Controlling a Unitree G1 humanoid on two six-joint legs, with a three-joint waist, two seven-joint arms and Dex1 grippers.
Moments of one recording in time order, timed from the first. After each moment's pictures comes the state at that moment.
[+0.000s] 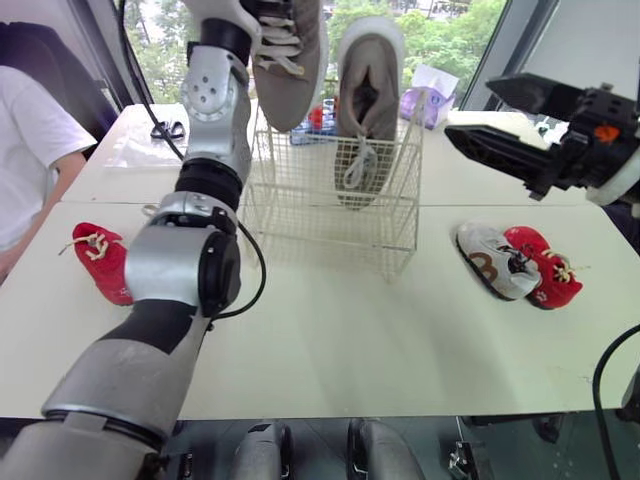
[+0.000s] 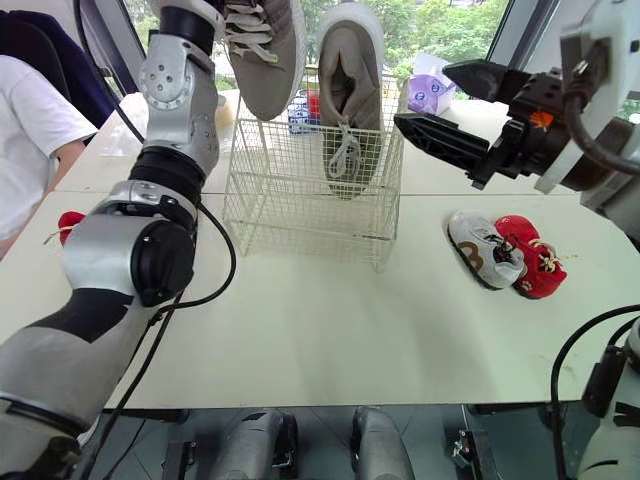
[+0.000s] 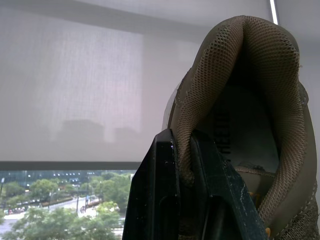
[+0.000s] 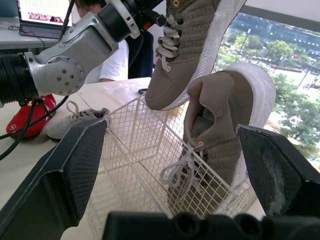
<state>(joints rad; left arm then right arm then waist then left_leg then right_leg) -1.55 0.19 0.25 1.17 -0.11 -0.62 -0.17 -0.78 -0.96 -0.44 -0.46 1.08 1.06 0.51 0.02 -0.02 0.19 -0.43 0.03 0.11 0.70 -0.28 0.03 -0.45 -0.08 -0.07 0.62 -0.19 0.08</state>
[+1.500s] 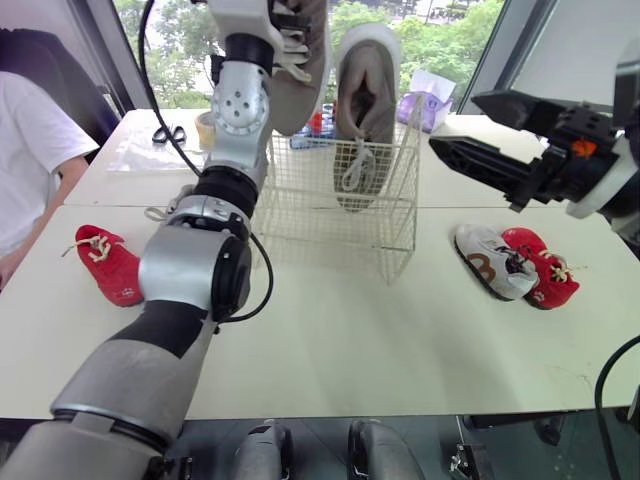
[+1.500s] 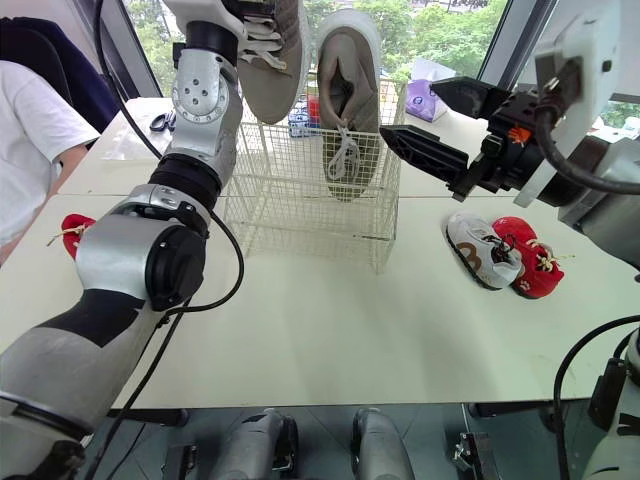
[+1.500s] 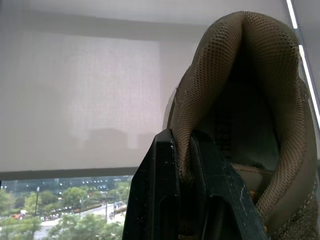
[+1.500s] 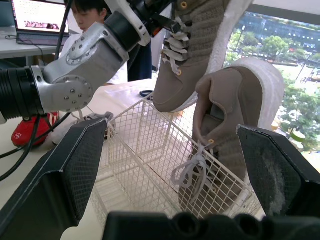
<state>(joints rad) -1.56 0.17 0.18 1.25 0.03 -0.70 0.05 -0.71 -0.98 -0.41 -0.51 1.25 1.01 0.32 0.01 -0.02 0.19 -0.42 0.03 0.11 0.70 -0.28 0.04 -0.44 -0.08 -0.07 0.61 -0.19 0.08</state>
